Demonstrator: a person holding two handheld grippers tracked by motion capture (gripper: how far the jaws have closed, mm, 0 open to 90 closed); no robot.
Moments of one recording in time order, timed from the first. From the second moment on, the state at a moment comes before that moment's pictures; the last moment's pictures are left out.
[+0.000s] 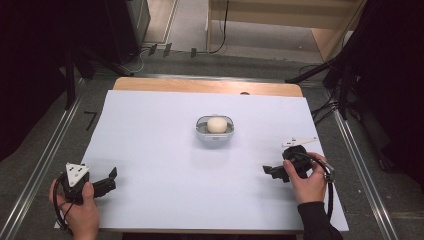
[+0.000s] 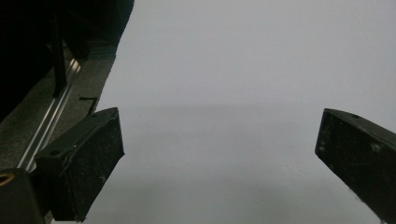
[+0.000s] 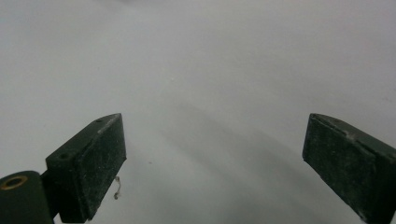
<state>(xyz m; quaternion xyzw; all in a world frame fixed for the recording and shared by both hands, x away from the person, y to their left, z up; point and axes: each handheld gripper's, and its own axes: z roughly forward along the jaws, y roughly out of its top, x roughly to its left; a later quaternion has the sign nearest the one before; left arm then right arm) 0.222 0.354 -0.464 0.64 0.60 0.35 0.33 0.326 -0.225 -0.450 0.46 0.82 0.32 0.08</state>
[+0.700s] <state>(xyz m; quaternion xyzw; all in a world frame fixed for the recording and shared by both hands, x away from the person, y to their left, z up) 0.224 0.355 -0.465 0.64 0.60 0.34 0.33 0.288 -0.274 -0.475 0.47 0.80 0.35 0.11</state>
